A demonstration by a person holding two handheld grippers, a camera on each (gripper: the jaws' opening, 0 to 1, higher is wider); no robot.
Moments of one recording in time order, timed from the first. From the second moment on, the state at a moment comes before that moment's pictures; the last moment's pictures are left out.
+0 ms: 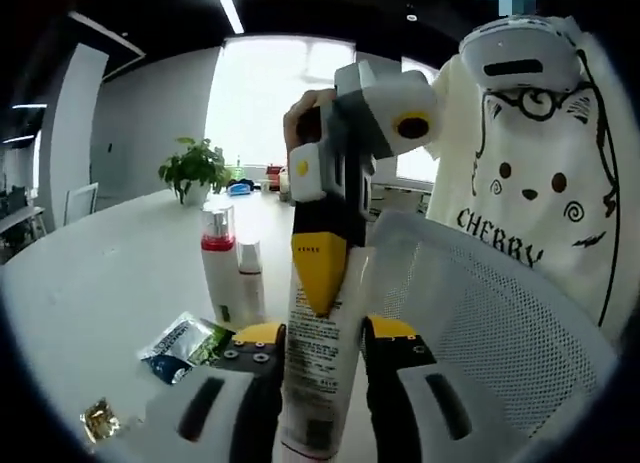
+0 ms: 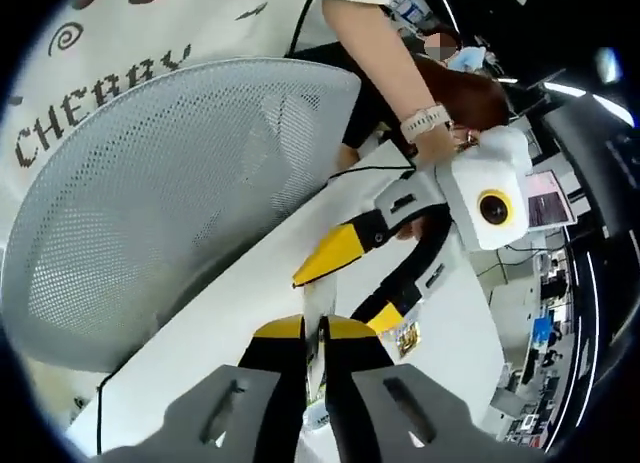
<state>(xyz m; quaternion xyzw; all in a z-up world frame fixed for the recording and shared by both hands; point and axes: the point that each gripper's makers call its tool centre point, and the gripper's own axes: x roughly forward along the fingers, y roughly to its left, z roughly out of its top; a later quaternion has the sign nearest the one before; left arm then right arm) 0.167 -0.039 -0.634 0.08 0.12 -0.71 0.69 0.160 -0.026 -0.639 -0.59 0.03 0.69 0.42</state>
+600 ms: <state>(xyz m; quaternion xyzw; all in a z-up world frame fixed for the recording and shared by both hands) 0.165 0.004 -0.669 0.22 0.16 -0.62 0.74 0.169 0.000 -0.625 -0.50 0.13 0.68 0.52</state>
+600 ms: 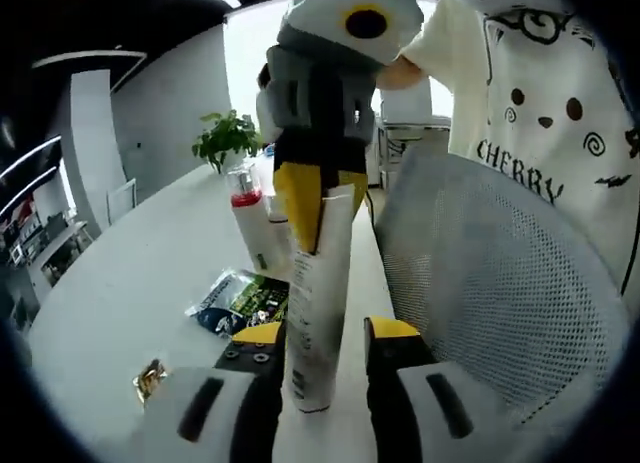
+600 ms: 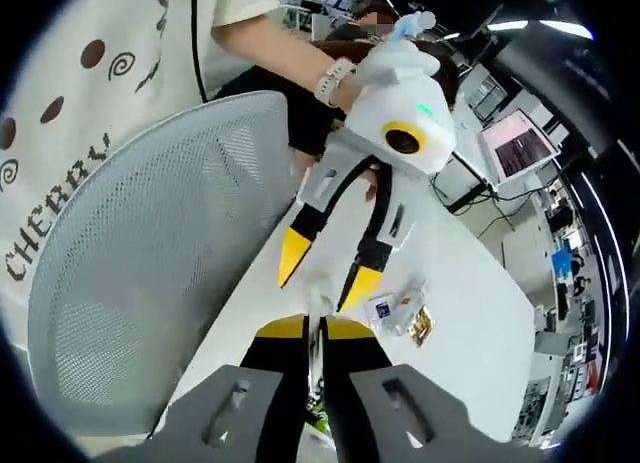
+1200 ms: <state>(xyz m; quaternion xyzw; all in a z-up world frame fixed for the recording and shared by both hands) 0.195 0.038 -0.694 0.27 0.20 -0.53 0.78 0.184 0.023 -0.617 -0.41 0.22 0.66 0.59</state>
